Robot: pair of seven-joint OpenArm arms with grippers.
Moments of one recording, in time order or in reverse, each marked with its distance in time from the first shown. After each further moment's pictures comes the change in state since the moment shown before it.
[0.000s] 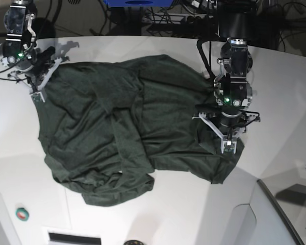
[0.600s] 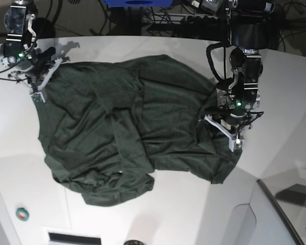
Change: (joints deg) left arm -3.3 -5.6 3.5 -10.0 -16.0 0.5 -3.6; right arm 0.0 -0.2 0.0 0.1 0.0 0.0 0.0
